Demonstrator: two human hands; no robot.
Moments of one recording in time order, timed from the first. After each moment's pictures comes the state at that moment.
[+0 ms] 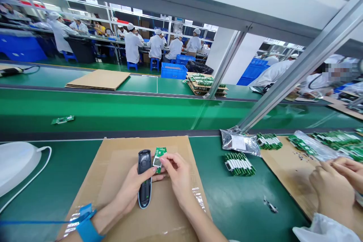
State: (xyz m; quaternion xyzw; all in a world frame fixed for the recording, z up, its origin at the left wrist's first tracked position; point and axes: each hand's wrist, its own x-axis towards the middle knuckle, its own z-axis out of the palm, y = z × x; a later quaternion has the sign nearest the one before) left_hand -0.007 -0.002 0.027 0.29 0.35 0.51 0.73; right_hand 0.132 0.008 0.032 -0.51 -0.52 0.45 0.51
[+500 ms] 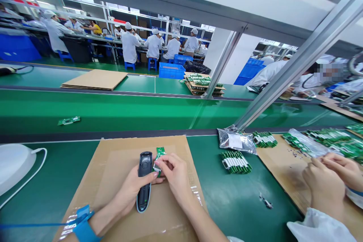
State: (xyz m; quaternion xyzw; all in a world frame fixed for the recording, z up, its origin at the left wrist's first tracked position) left_hand -0.007 -0.005 0.019 0.31 0.35 0.48 0.74; right_hand 0.135 0.011 0.029 -0.52 -0.59 0.40 0.47
